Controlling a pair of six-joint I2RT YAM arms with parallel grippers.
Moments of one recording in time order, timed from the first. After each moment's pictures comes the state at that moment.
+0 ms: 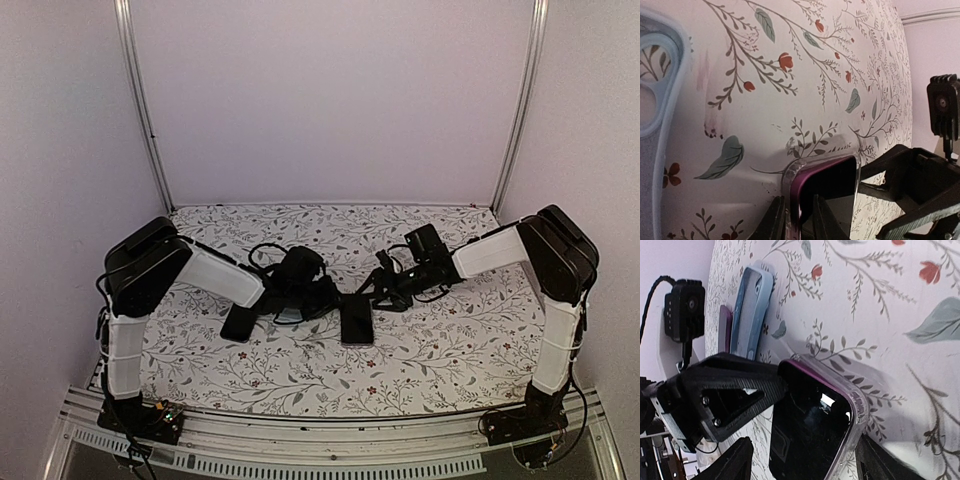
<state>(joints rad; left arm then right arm) -0.87 2.12 1.18 0.26 0.07 -1.11 0.55 1.97 1.05 0.03 -0.72 0.65</state>
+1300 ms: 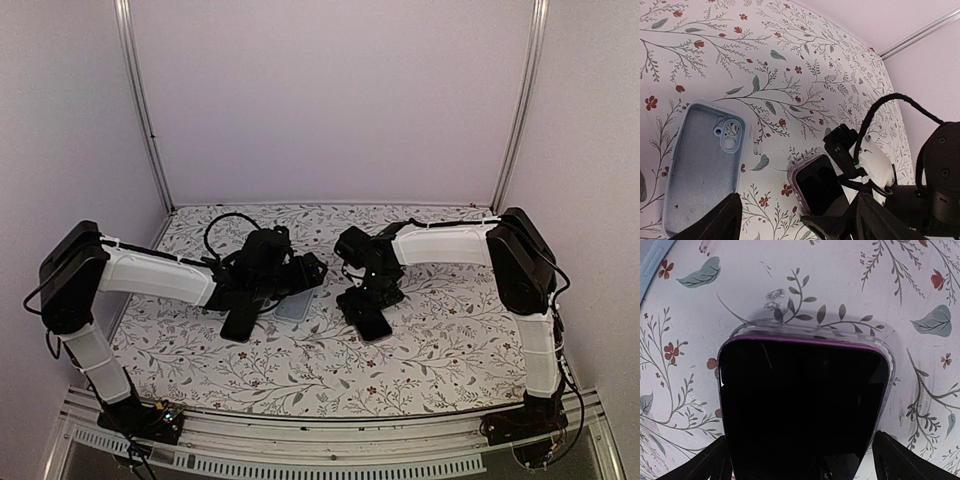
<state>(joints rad) -0.88 1.73 0.97 0.21 -0.21 -0.91 0.84 2.17 1.62 -0.85 0.07 0.33</state>
